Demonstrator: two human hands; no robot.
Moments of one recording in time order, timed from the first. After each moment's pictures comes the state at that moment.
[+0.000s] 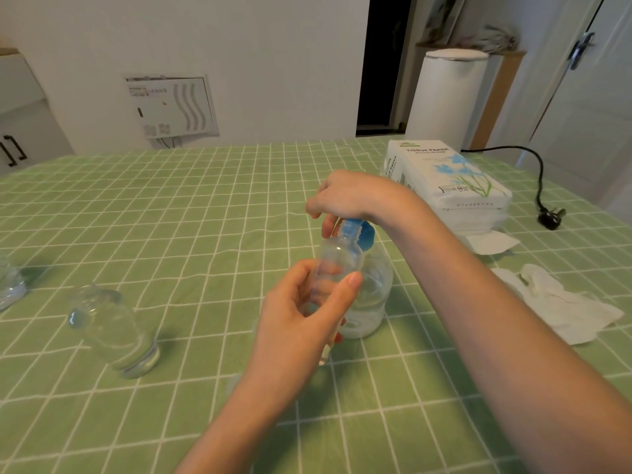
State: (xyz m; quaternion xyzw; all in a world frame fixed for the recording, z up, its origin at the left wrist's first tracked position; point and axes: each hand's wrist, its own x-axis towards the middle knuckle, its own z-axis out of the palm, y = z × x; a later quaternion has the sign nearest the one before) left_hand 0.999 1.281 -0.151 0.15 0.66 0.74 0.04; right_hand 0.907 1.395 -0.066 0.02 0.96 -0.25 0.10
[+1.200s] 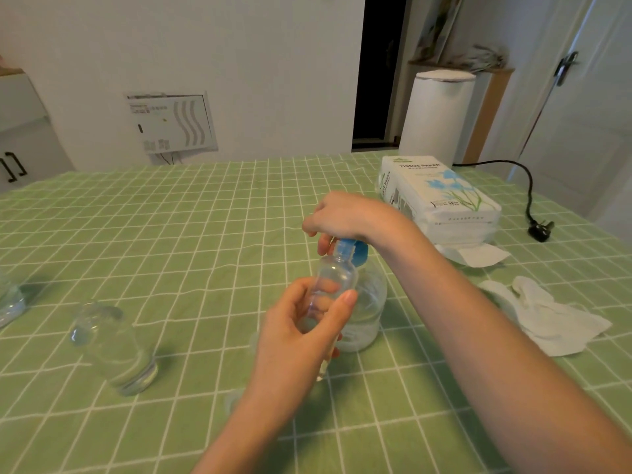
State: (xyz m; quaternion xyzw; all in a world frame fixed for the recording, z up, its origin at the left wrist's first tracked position) left_hand 1.000 1.283 -0.152 0.14 0.67 0.73 0.04; right_hand 0.907 1.396 -0.071 0.02 0.96 -0.26 0.10
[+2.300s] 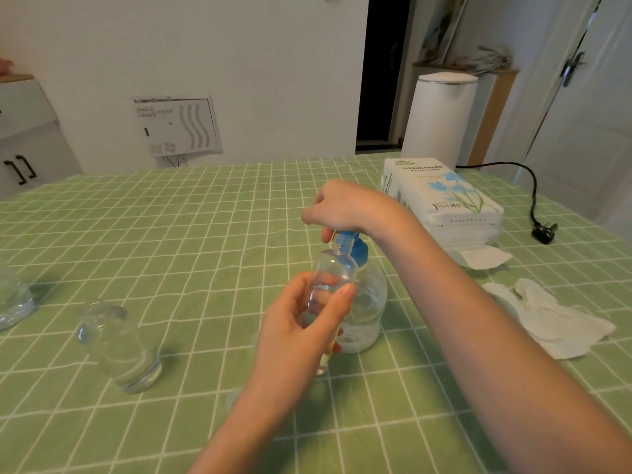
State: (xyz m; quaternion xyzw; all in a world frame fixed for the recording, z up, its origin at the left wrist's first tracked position) left_hand 1.000 1.284 -0.149 0.15 0.66 0.74 0.04; right_hand 0.905 1.396 -0.061 0.01 0.97 -0.24 0.05
